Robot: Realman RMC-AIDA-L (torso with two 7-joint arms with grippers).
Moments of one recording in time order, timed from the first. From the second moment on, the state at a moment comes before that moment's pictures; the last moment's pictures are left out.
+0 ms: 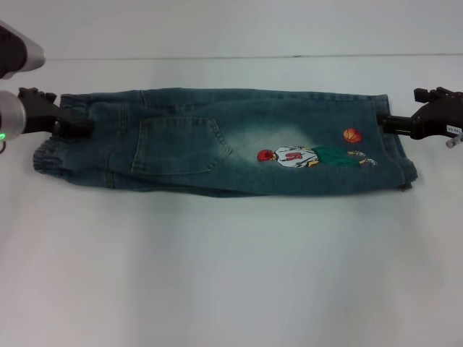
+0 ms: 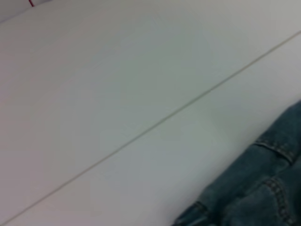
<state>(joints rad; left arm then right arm) -0.63 -2.13 0.90 0.85 2.59 0.73 -1.93 0.56 2.09 -0.70 -0.67 -2.03 -0.86 1.40</state>
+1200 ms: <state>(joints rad) -0.34 -2.15 0.50 1.03 2.02 1.40 -1.66 0.31 2.09 -0.70 -0.75 -1.77 -1.51 1.17</state>
